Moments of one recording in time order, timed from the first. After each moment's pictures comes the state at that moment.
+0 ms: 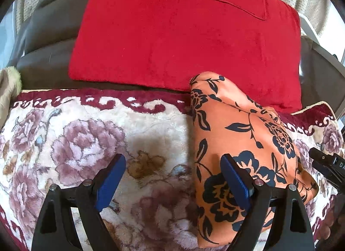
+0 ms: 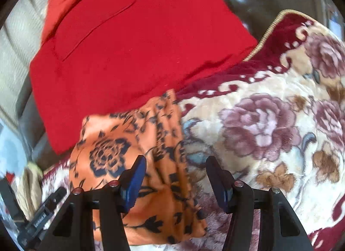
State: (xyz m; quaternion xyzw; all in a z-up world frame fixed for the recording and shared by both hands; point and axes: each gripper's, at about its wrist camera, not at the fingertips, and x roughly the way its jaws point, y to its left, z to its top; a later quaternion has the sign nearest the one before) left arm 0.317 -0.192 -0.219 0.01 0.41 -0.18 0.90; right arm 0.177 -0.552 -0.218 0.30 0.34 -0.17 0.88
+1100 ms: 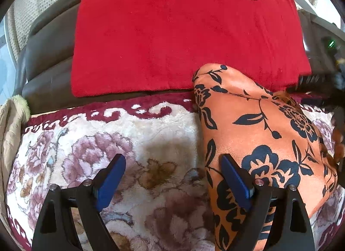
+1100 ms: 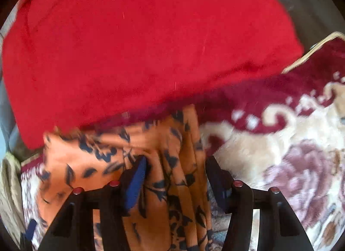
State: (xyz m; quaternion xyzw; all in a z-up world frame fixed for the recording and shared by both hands) left arm 0.321 -0.208 -0.227 0.10 0.39 -0.15 0.90; right arm 0.327 -0.577 -0.225 0.24 0.44 -0.16 0.85
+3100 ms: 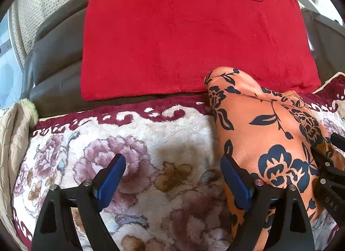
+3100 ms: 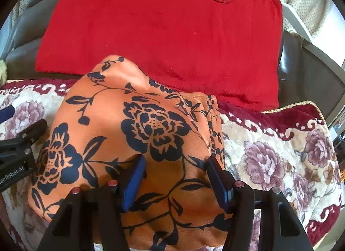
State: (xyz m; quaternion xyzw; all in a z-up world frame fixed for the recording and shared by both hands) left arm 0.325 -0.198 -0.229 0.12 0.37 -0.13 0.91; right arm 0.240 -0.431 -0.212 -0.03 0.42 -0.19 0.89
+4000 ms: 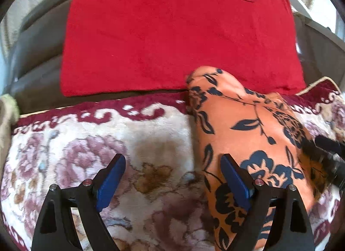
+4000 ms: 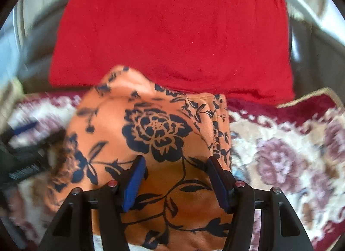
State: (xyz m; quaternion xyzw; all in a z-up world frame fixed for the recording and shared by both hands) left arm 0.336 -0.204 -0.225 0.09 0.41 -0.20 0.89; right arm 0.232 -0.471 -0.197 0.07 0.41 -0.10 0.91
